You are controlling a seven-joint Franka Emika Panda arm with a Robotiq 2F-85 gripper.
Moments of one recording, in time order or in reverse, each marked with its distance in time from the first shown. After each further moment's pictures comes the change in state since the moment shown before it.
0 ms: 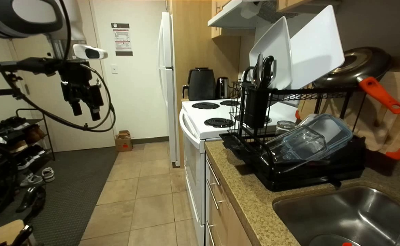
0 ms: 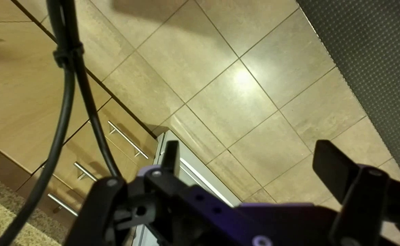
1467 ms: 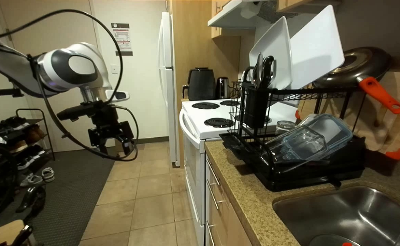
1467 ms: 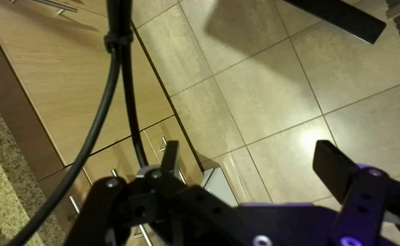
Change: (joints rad) arm -0.029 0.325 0.024 -0.055 -0.407 0.230 0.001
